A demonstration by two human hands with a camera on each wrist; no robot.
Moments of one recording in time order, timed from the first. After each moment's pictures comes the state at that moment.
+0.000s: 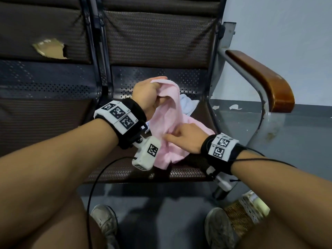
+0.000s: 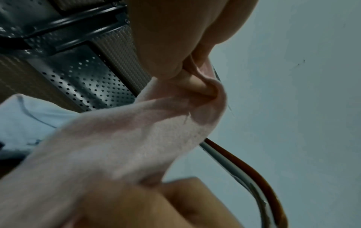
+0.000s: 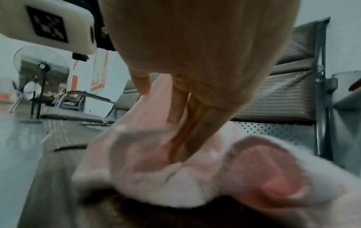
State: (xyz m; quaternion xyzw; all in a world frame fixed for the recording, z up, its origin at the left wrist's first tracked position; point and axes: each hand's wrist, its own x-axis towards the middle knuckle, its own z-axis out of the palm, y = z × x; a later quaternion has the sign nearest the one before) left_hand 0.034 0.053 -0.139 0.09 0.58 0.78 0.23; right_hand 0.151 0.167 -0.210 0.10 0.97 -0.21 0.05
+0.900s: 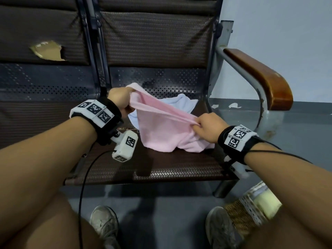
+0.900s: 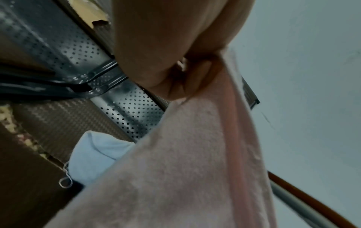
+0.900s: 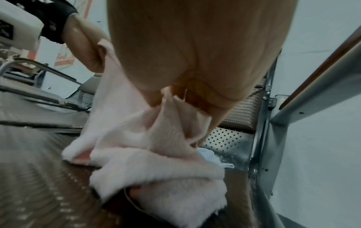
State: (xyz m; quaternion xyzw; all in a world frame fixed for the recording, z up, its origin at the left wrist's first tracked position) left_hand -0.016 0.016 -0.159 -0.03 0.68 0.71 0.20; right_hand 0.157 0.239 -0.210 0.12 0.99 -0.07 0.02
